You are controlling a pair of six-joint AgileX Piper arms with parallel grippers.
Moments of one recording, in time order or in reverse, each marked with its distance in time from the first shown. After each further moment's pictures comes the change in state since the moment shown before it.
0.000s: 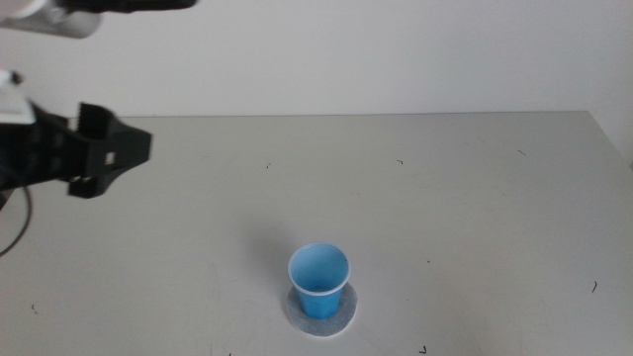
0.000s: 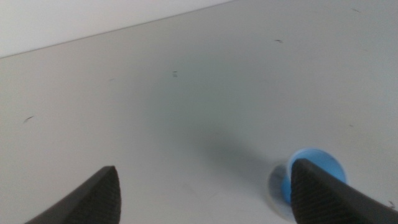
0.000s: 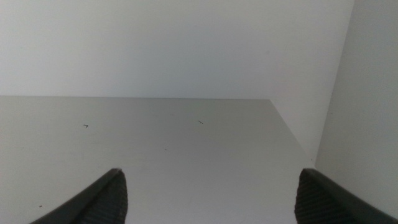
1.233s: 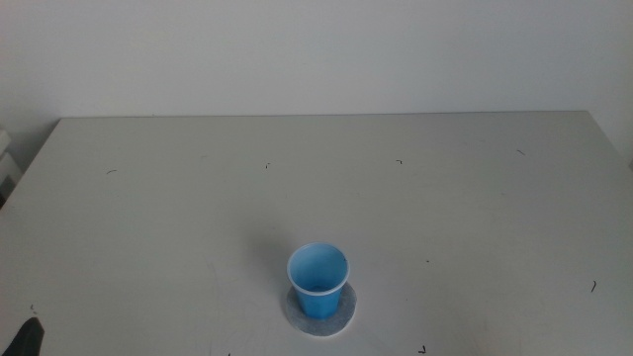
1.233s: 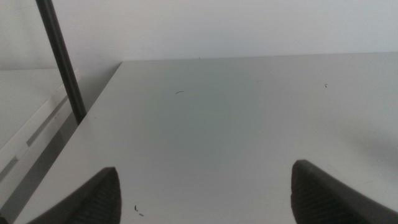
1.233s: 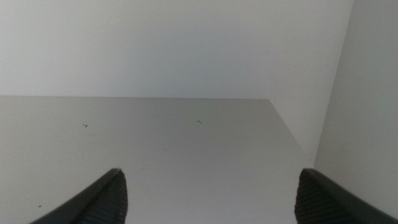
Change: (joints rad) left arm 0.412 -0.963 1.047 -0.012 -0.525 0.077; right arm 0.000 0.000 0.000 0.000 0.000 0.000
